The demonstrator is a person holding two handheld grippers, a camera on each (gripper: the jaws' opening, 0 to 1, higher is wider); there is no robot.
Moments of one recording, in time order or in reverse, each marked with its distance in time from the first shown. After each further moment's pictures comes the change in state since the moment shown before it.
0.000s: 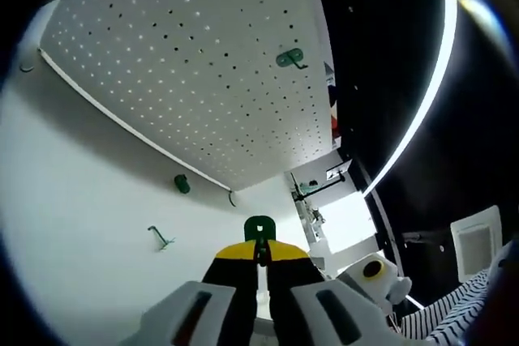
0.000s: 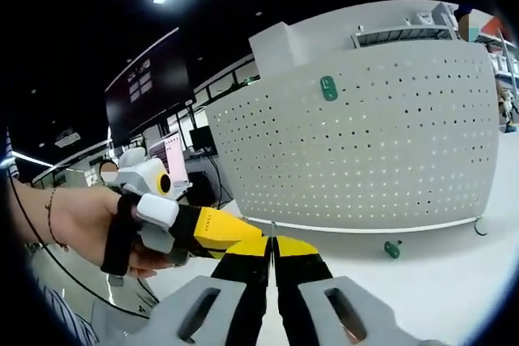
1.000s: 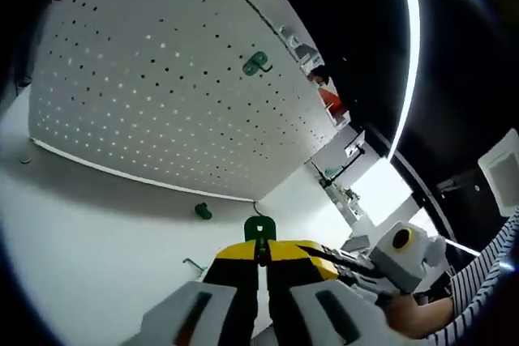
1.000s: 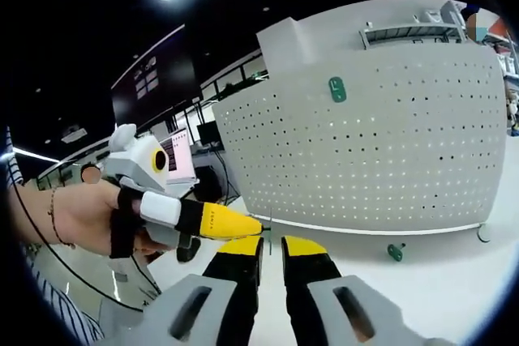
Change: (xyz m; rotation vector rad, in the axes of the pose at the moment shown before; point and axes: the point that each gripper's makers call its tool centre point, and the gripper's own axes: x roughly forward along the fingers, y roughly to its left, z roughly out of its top) left arm -0.009 -0.003 0.019 0.363 -0.025 0.144; right arm -0.003 0.004 0.008 0.001 0.040 0.043
